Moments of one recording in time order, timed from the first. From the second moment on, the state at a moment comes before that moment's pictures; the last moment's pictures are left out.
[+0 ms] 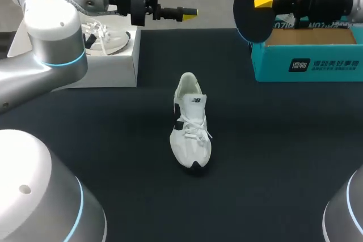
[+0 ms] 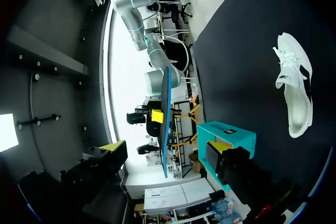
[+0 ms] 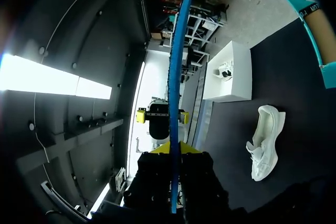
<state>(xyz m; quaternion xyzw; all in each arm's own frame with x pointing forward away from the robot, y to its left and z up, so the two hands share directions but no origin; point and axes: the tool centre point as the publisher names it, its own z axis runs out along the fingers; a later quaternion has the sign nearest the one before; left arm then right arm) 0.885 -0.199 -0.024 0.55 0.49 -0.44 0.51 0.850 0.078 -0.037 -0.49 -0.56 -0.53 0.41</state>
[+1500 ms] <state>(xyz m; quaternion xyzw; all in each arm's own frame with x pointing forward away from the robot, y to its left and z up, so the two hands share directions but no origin) 0.808 0.053 -0.096 0.59 0.63 -0.34 0.39 0.838 0.106 -0.038 -0.51 -0.57 -0.52 0.38</state>
